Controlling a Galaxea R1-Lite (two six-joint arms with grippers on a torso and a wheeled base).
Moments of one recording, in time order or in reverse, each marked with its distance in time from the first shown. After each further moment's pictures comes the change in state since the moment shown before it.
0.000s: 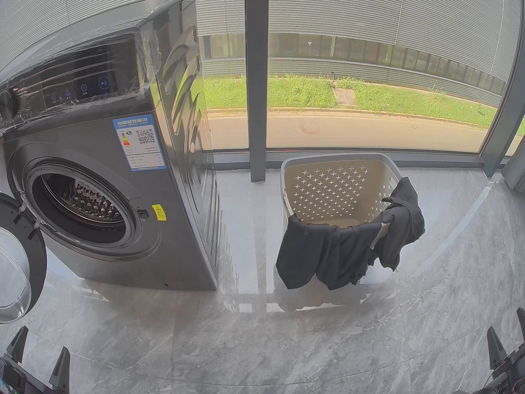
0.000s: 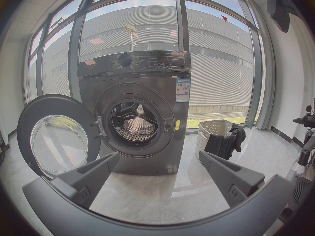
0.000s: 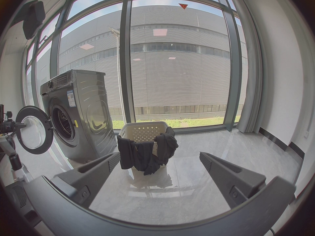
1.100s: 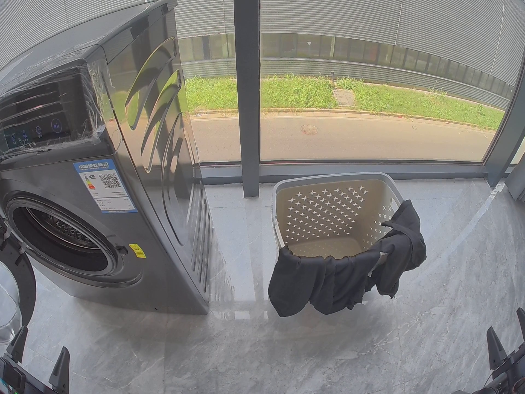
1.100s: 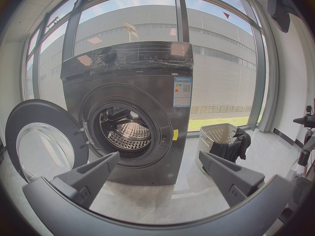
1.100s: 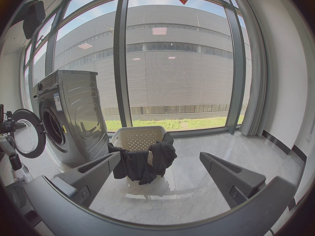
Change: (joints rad) left arm 0.000 0.000 0.000 0.000 0.001 0.000; right arm -0.001 0.001 0.000 0.000 0.001 0.000
